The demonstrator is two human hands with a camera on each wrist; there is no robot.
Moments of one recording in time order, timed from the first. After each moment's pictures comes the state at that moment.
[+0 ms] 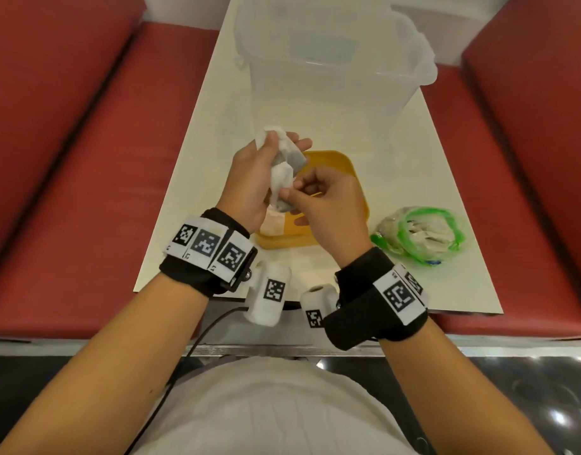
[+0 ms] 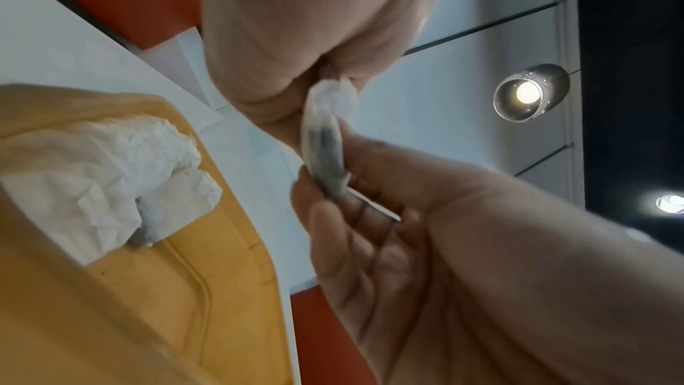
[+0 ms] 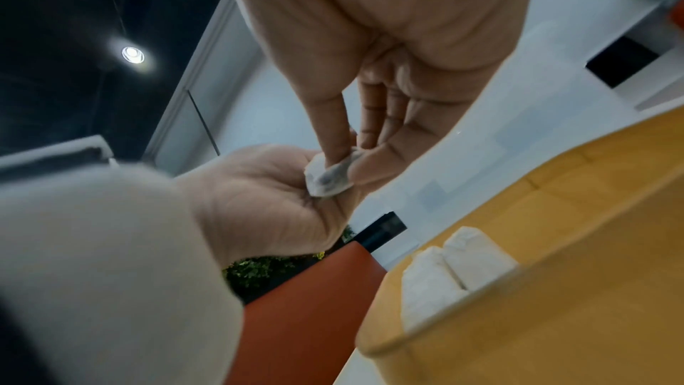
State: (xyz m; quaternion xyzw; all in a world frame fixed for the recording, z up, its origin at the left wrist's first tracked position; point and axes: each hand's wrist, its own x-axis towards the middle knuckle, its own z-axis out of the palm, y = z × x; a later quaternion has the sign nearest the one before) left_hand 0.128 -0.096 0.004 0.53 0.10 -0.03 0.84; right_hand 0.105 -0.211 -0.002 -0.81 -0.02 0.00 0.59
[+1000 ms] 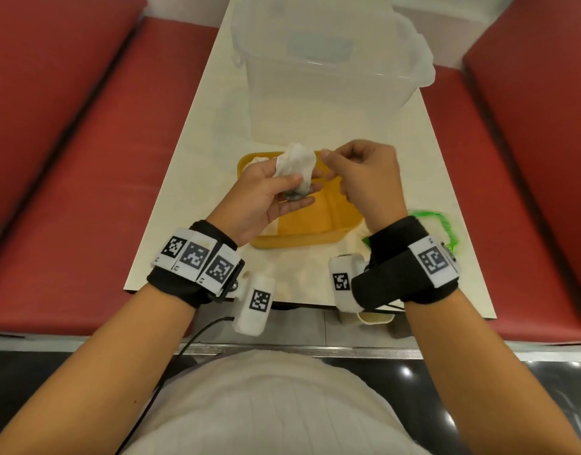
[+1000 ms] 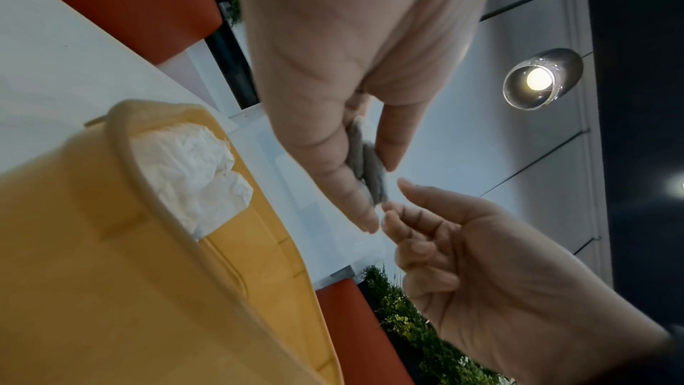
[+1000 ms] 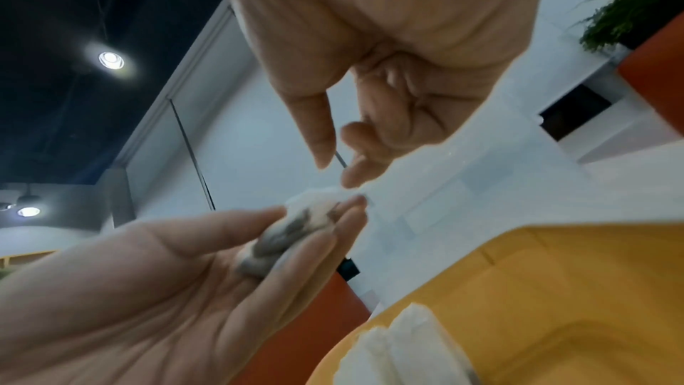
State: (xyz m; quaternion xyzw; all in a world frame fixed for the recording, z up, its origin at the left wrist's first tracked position) left_hand 0.117 -0.099 -0.009 0.54 0.02 -0.16 0.83; right_hand 0.153 -0.255 0.006 -0.83 -0.01 -0.05 0.55
